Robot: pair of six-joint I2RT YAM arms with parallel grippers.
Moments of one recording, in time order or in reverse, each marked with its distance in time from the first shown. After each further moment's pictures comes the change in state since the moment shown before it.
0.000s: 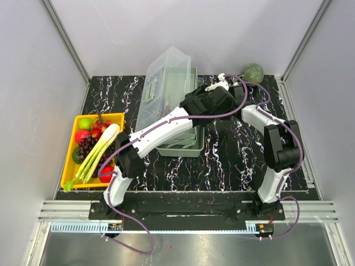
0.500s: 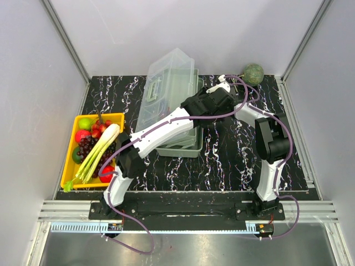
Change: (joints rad) left arm -0.005 0.006 0.002 -0.016 0.072 -0.060; right arm 0.038 0.170 0.117 -0.028 -0.071 -0.074
